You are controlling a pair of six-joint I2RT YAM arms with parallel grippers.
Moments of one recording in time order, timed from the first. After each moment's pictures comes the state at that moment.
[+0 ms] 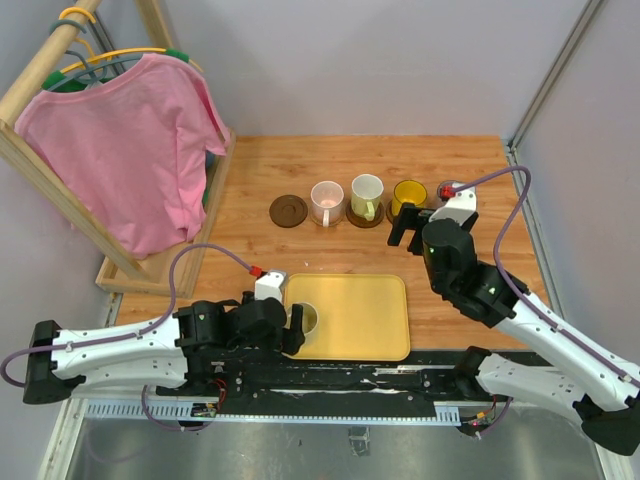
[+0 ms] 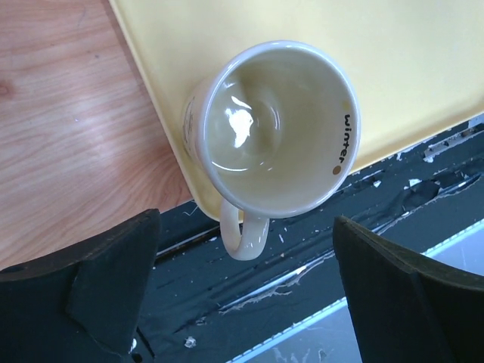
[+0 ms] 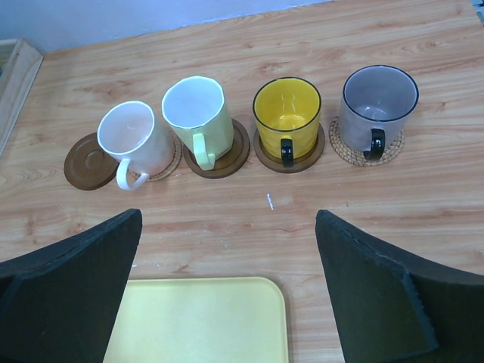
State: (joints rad) left arm -1.29 0.81 0.62 -0.73 -0.39 -0.92; right arm 0.86 0.88 0.94 -0.41 0.80 0.44
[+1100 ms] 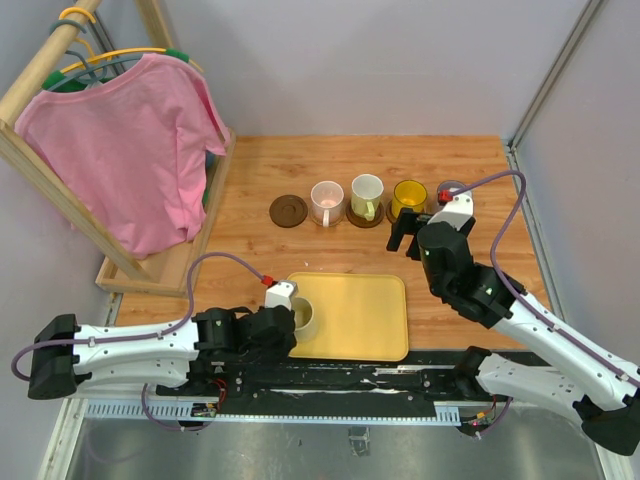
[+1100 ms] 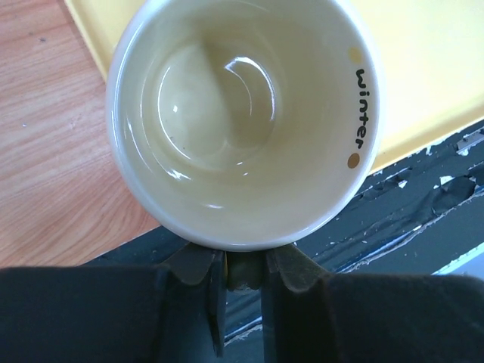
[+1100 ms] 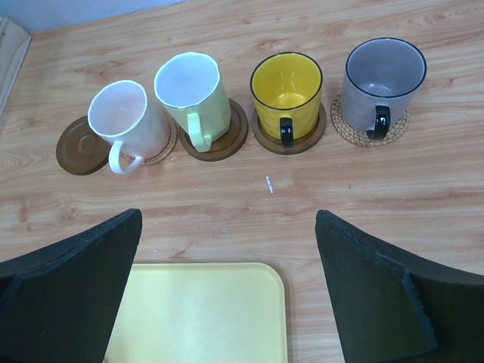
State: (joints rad) left arm -1.30 0.89 0.48 -0.53 -0.34 -0.90; right arm 0.86 0.87 0.91 -0.44 0.78 0.50
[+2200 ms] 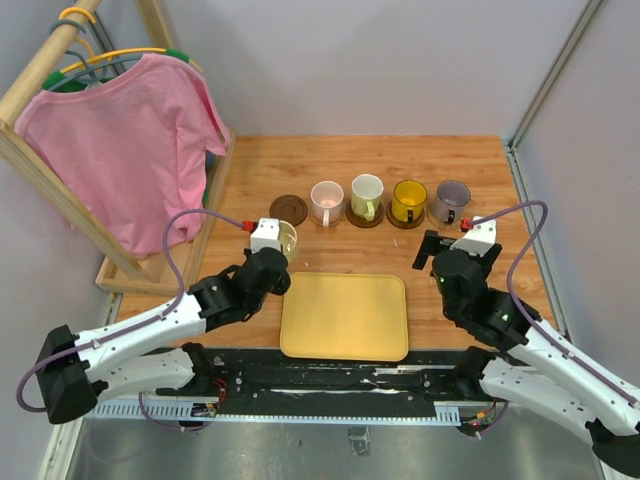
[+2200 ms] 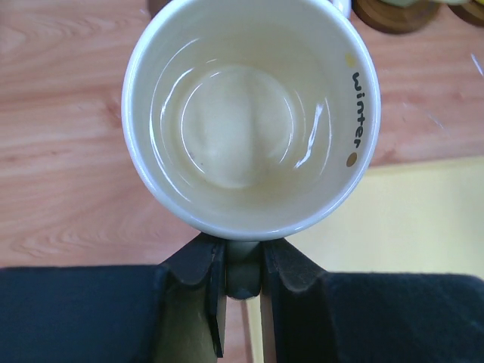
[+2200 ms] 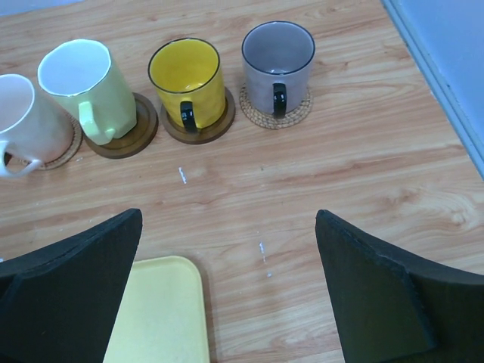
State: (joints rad) left arm -1.01 0.97 0.68 -0.37 -0.68 -0.56; right arm 0.86 0.68 0.72 -0.52 0.96 0.49
